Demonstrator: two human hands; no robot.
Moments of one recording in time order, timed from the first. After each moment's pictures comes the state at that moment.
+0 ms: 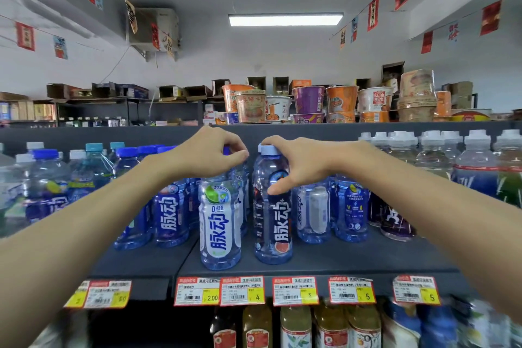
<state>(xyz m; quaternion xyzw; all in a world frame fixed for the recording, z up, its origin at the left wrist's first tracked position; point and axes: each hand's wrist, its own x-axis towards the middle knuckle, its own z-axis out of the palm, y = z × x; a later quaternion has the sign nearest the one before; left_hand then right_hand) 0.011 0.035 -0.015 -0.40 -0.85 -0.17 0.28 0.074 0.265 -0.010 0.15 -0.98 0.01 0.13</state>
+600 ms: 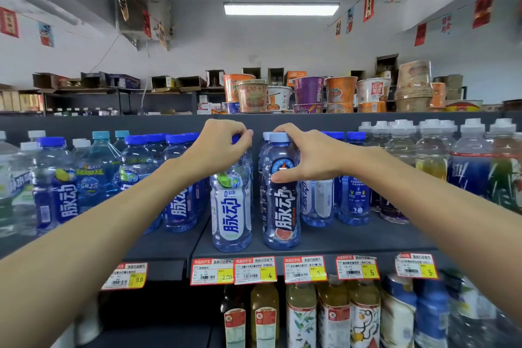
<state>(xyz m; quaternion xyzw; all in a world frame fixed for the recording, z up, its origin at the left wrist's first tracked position) 0.013 0.036 -0.041 -0.41 -0.78 -0.28 0.38 0.090 0.256 -0.035 0.15 -0.96 0.10 0.21</state>
